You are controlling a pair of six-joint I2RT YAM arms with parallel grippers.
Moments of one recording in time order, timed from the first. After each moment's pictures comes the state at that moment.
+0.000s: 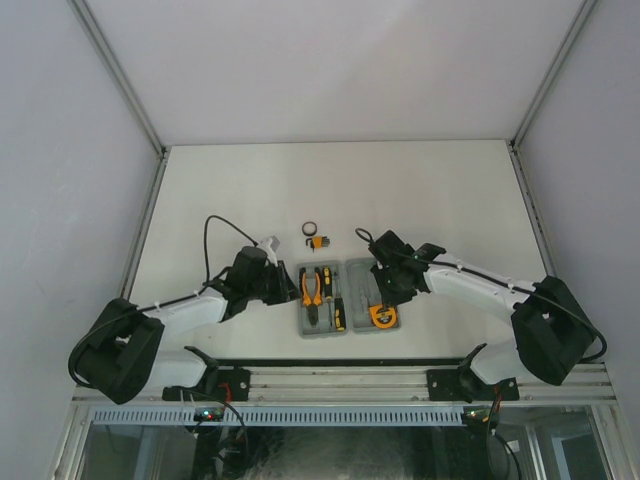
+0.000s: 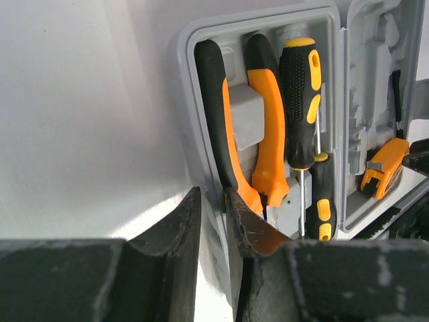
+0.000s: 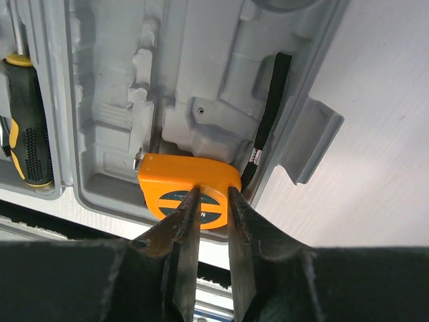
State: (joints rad) left arm -0.54 1.28 0.42 0.09 0.23 -0.70; right arm 0.73 1.41 0.83 -0.70 0.02 0.41
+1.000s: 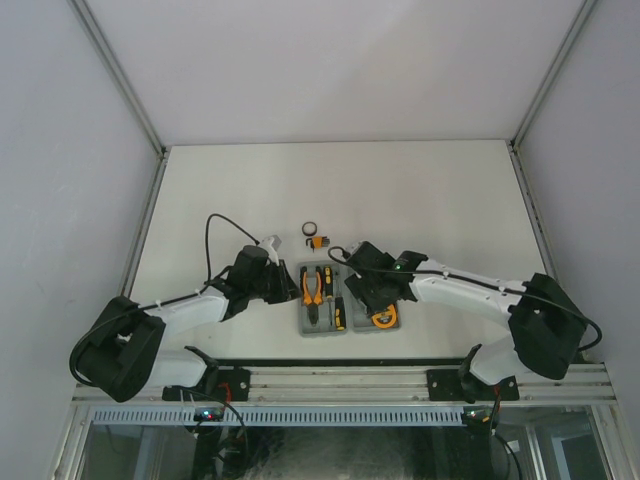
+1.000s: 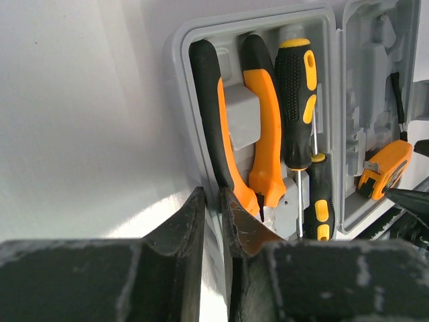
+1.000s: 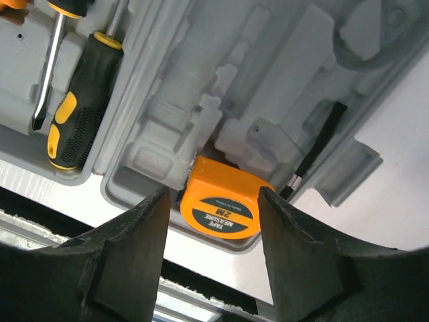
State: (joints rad) left arm -0.55 1.30 0.43 0.10 0.23 -0.69; right arm 0.90 1.42 0.90 -0.70 0.12 0.29
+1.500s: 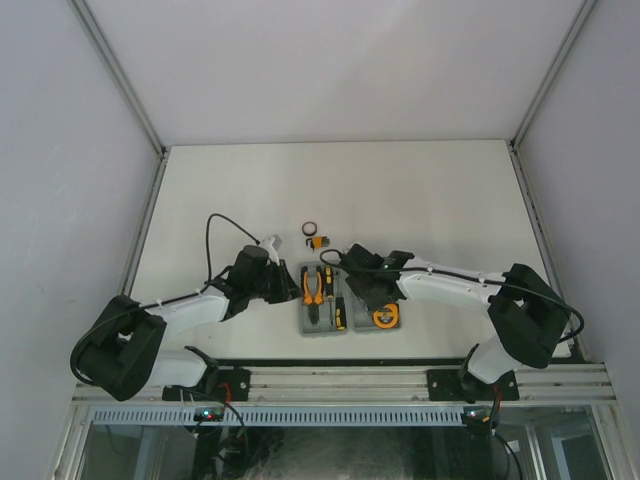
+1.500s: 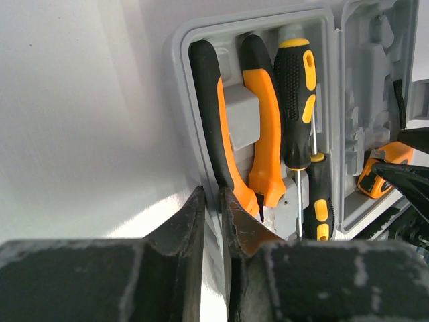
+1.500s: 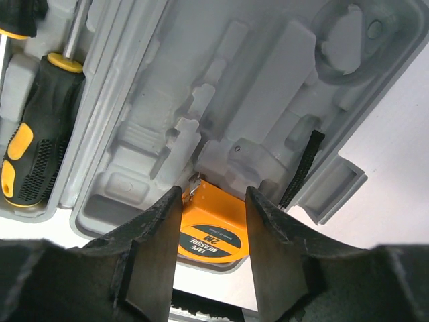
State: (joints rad) left arm -0.55 1.30 0.43 0.11 0.23 -0.69; right arm 0.92 1.54 0.94 -0.69 0.22 0.28
